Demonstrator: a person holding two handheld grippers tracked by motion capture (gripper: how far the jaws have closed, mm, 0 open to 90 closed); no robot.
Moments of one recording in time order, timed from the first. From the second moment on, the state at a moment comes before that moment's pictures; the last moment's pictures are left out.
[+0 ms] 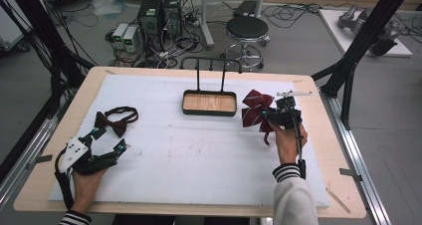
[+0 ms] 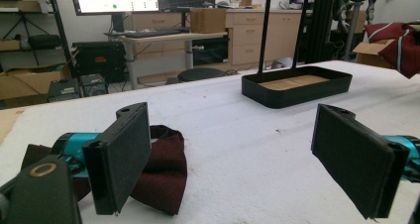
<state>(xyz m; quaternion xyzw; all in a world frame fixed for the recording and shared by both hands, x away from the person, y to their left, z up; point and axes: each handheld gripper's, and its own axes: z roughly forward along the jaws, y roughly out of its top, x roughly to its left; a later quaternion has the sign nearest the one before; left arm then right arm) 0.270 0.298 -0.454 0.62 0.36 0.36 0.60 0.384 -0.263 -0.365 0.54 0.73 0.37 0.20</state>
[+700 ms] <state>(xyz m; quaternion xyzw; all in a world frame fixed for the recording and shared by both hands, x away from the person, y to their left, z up) 0.270 0.298 -0.454 0.62 0.36 0.36 0.60 0.370 -0.240 -0.334 0.44 0.73 0.47 0.24</state>
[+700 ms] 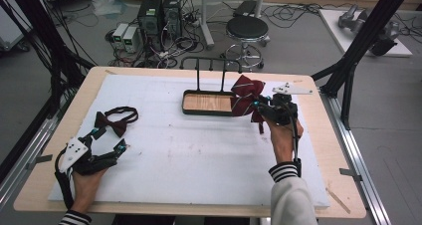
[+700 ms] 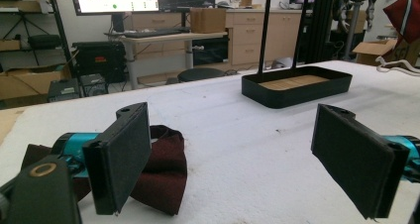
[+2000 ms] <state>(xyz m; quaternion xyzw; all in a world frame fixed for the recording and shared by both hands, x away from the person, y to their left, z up) 0.270 0.298 -0.454 0.62 0.36 0.36 0.60 0.390 -0.186 -0.279 0.37 0.73 0.52 0.23</state>
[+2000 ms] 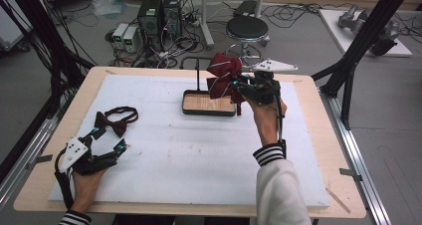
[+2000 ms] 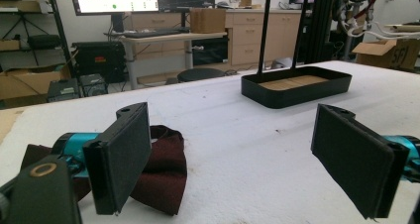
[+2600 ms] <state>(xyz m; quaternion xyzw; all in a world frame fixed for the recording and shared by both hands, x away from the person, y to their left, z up) 0.271 0.298 -0.454 0.62 0.36 0.36 0.60 0.415 -0.176 -0.263 0.36 0.73 0.52 0.23</state>
